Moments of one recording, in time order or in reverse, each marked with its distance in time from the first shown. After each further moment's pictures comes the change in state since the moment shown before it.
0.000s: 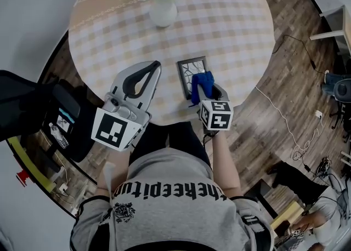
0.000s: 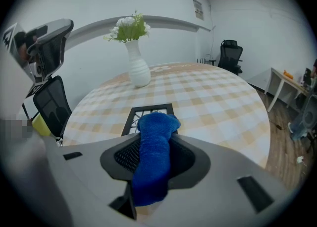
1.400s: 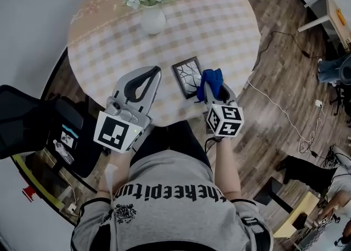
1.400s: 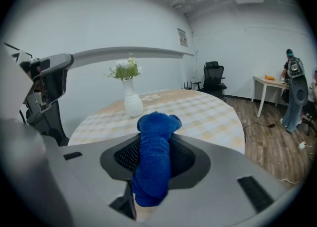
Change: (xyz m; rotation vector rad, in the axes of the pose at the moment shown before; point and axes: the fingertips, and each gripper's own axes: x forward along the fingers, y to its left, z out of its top) left arm -0.016 -0.033 0.025 0.048 -0.037 -0.098; right arm -0.080 -0.012 0.042 0.092 -0.307 -0.089
